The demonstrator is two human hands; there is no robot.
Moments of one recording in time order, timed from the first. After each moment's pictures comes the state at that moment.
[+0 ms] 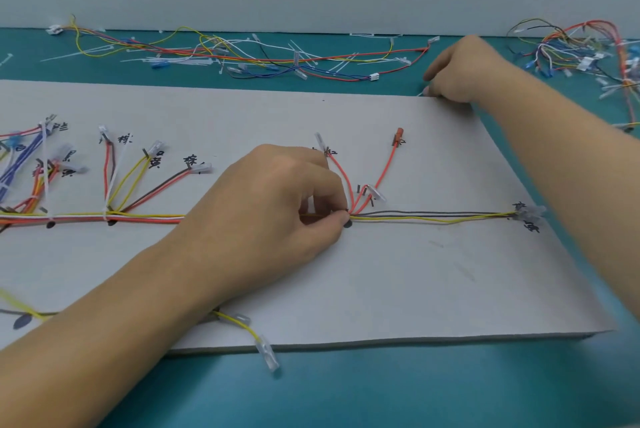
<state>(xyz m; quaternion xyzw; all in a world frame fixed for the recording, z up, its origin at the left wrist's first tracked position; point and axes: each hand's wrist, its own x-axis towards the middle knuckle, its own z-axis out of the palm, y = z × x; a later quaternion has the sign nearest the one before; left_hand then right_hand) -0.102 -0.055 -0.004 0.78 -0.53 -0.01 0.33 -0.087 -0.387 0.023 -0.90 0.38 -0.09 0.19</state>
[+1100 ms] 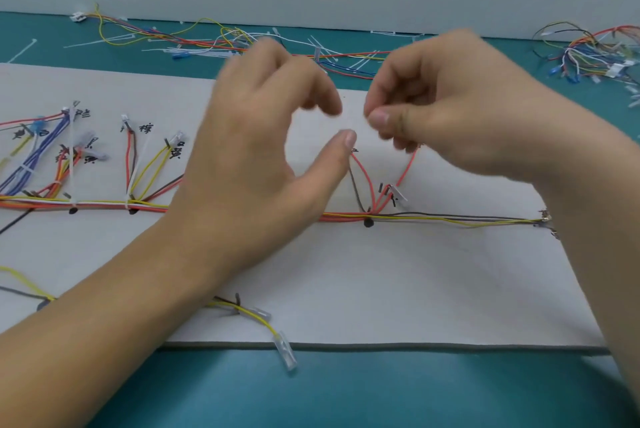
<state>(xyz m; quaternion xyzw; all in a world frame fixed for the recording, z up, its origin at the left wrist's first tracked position) -0.095 -0.049 0.010 0.79 -0.43 0.19 0.39 -0.151 -0.253 0.052 -0.93 0.04 -0.08 0.36</state>
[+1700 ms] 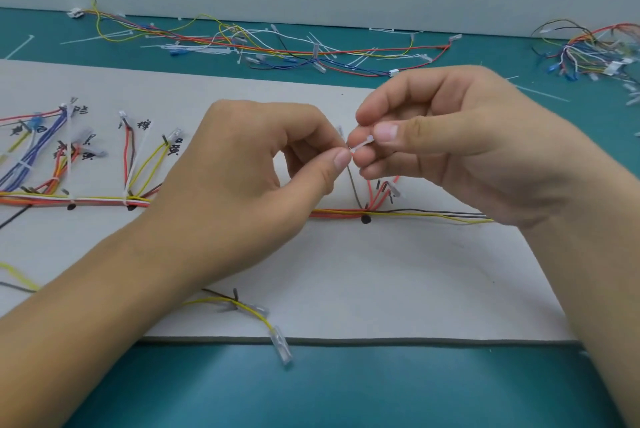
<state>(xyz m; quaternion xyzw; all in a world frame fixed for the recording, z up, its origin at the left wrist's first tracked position) -0.103 -0.035 0.019 0.78 -0.46 0.06 0.42 -0.182 -0.239 0.043 -0.70 0.03 -0.01 0.71</state>
